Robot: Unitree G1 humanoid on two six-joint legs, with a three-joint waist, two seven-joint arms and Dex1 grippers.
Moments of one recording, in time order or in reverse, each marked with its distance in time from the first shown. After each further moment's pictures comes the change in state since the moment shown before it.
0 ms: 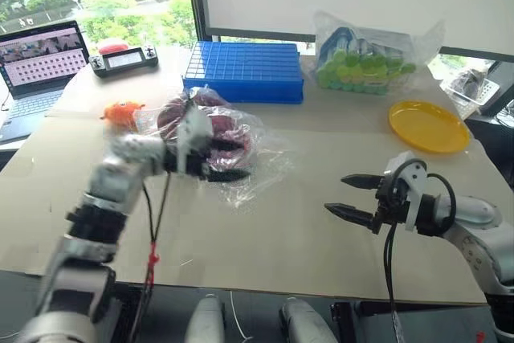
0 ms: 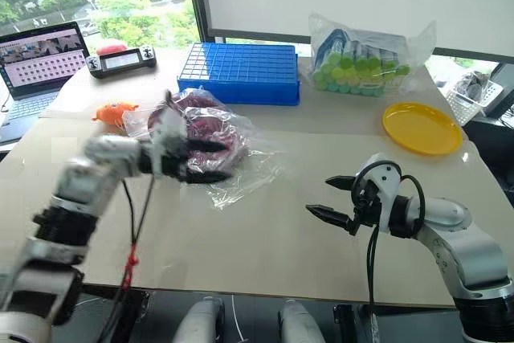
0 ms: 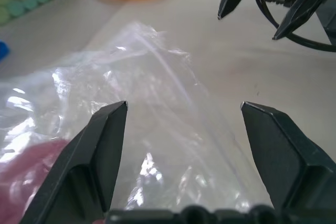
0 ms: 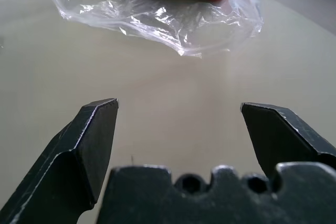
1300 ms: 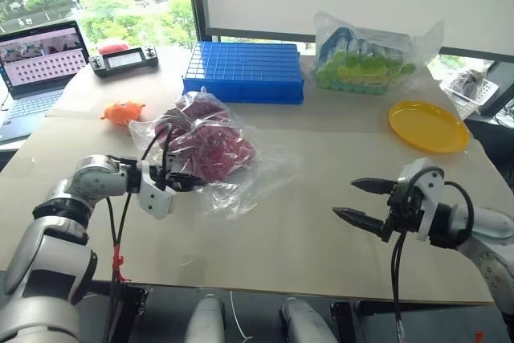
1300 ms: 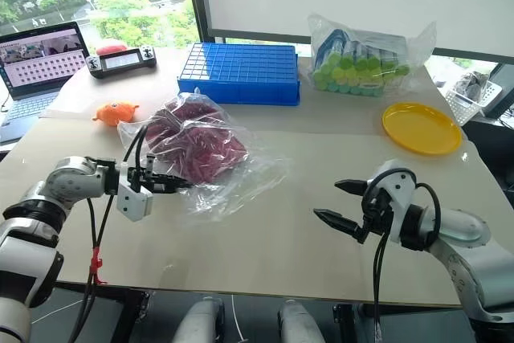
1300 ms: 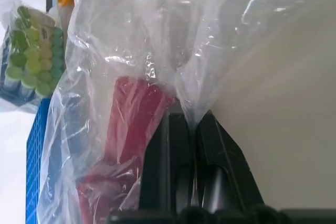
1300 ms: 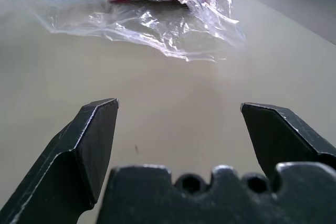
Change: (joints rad) left arm -0.238 0.221 -0.135 1.059 0.564 -1.771 0.242; right arm 0.091 -0.017 -0.073 -0.097 0.046 0.011 -0.032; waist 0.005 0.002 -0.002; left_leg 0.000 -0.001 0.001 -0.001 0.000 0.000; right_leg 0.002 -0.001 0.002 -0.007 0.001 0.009
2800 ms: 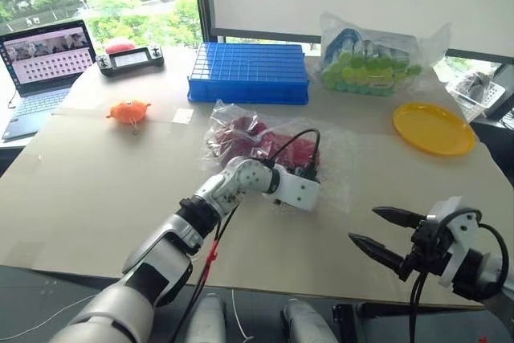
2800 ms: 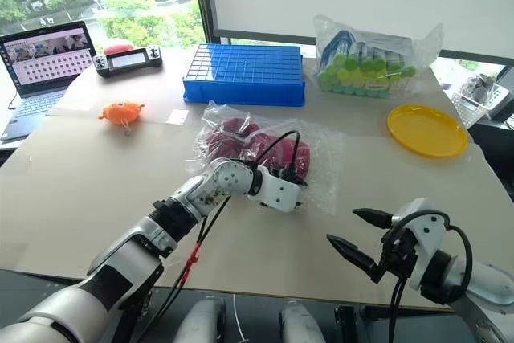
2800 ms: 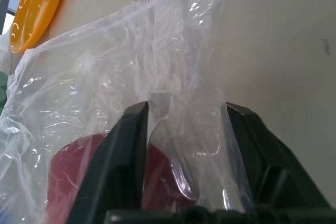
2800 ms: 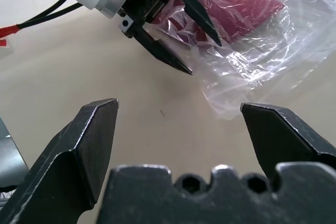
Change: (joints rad) left arm -0.040 -0.623 -0.242 -0.583 0.140 1.077 -0.001; right arm 0.396 0.101 -0.245 -0.245 0.062 -0.011 -0.094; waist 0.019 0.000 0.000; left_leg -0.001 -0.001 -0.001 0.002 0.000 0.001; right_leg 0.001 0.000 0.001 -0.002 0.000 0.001
